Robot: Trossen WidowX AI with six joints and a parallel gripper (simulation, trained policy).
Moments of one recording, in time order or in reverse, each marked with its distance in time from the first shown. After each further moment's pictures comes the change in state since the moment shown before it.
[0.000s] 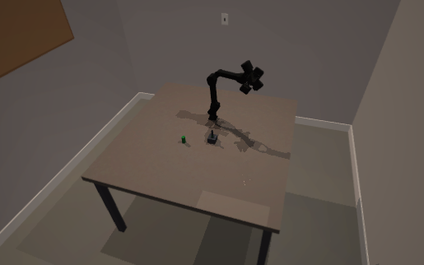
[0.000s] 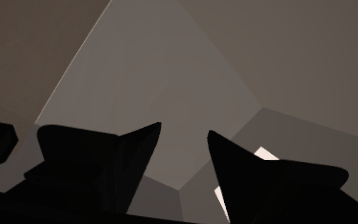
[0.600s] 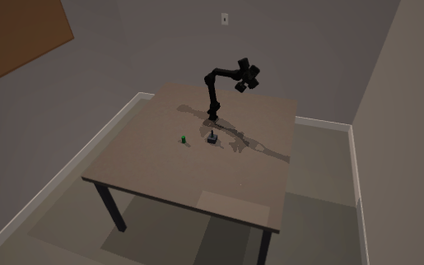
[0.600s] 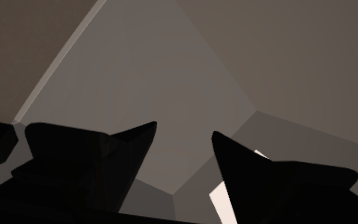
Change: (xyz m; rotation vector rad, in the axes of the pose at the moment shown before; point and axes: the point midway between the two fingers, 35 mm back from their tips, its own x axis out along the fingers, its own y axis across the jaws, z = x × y) arm 0.025 -0.004 -0.031 -0.036 -0.033 -0.032
